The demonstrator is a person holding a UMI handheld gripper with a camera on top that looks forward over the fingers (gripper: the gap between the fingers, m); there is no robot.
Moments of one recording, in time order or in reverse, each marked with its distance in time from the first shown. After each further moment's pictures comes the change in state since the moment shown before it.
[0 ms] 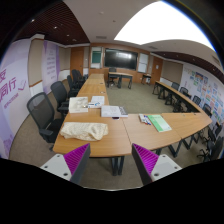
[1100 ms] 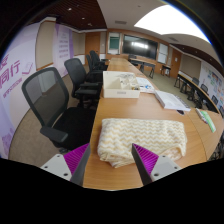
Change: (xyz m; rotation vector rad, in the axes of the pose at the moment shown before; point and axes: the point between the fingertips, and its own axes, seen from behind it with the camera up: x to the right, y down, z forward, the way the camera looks) arm -0.379 0.055 0.383 -0.120 -0.130 -0.060
